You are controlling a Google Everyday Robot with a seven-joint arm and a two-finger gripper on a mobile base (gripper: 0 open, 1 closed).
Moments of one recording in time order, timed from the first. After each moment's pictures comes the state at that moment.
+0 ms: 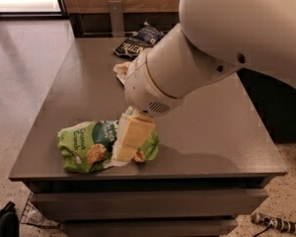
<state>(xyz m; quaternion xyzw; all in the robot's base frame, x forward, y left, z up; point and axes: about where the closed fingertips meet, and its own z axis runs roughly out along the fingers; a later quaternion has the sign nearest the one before) 0.425 0.053 0.925 -0.71 0.62 0.12 0.32</state>
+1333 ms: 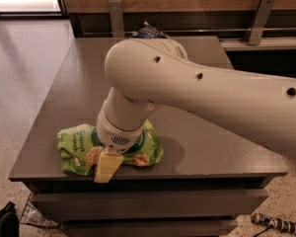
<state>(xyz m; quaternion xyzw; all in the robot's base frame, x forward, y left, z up) 0.411 0.101 0.801 -0.73 0.65 0.14 0.16</state>
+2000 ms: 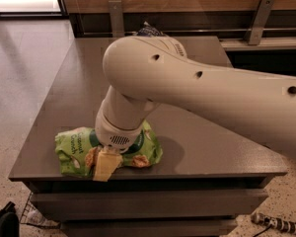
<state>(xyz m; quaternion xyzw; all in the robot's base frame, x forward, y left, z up) 0.411 0.101 0.805 -0.73 0.65 0.14 0.16</state>
